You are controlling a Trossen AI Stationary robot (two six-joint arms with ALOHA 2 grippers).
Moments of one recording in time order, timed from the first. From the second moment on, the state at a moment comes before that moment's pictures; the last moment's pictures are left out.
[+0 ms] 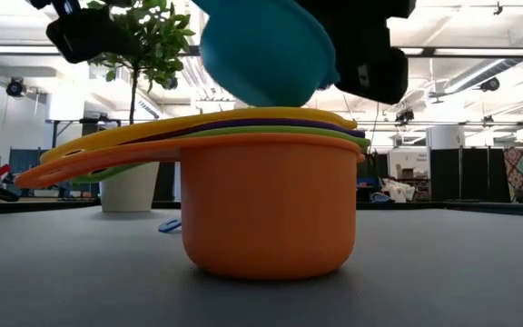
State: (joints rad) left arm -0.56 1.14 0.79 -0.32 -0.49 -0.70; right arm 0.45 1.89 1.42 -0.44 0.12 0.93
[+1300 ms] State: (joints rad) left arm -0.56 1.14 0.79 -0.31 -0.49 -0.71; right arm 0.47 1.89 1.44 -0.54 0.16 0.96
